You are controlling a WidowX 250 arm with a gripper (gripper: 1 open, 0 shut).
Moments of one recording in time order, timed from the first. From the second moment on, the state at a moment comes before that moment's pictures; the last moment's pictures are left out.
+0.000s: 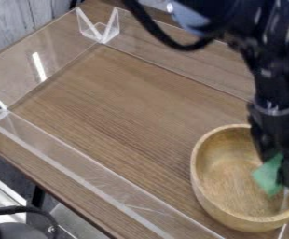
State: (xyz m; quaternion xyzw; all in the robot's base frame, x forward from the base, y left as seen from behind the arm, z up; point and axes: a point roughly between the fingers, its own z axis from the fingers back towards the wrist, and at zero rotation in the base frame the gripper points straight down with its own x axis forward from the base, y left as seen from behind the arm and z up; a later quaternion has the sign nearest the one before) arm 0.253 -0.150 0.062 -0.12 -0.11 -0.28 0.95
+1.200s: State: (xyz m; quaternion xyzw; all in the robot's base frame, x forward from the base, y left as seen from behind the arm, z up) arm 0.248 -0.140 0.041 -0.12 -0.09 -0.28 0.95
